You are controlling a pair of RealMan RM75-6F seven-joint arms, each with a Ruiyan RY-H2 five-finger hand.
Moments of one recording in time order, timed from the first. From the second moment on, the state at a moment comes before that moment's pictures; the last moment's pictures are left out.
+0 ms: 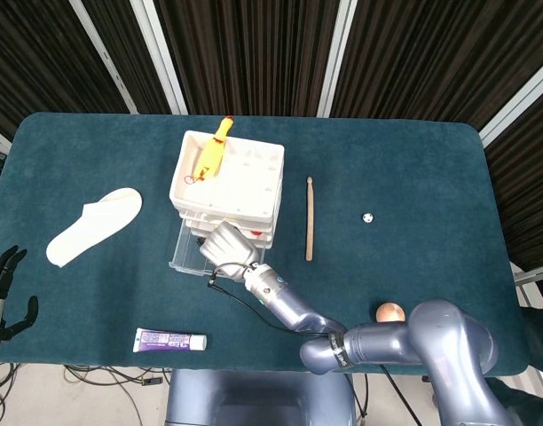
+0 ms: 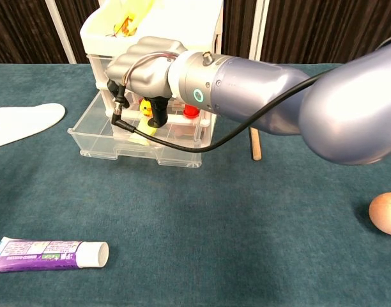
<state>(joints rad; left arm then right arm) -0.05 -1.05 -0.04 -1.76 1.43 1.46 -0.14 1.33 -1.75 0.18 -1.41 -0.85 0.97 -0.92</state>
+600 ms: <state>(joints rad) -0.05 -1.05 -0.04 -1.76 1.43 1.46 -0.14 1.35 -1.76 0.16 -1.34 -0.87 0.87 -0.93</state>
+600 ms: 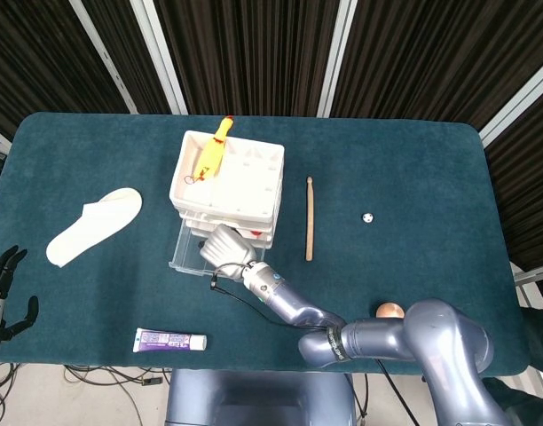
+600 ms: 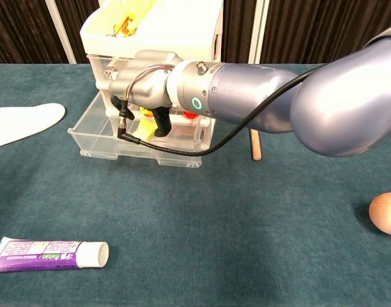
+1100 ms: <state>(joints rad) -0.05 -1.05 -0.04 -1.77 1.43 1.45 -0.13 1.37 -1.80 0.16 -1.26 -0.89 0.81 -0.92</state>
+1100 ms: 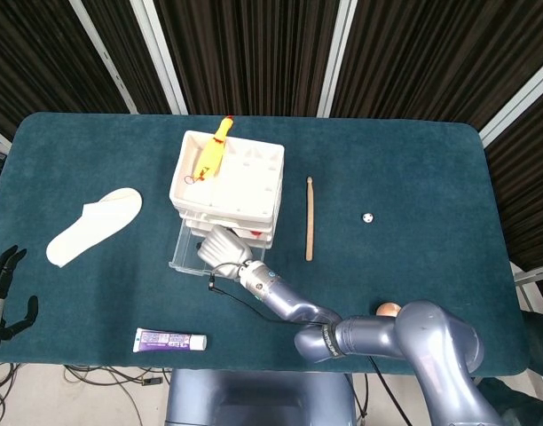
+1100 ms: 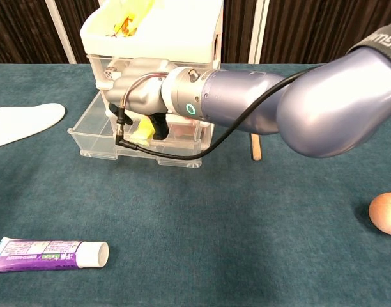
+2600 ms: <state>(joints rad) -0.05 -1.04 -0.04 -1.77 1.42 1.44 -0.15 1.39 -1.82 0.17 -1.24 -0.86 0.78 -0.88</state>
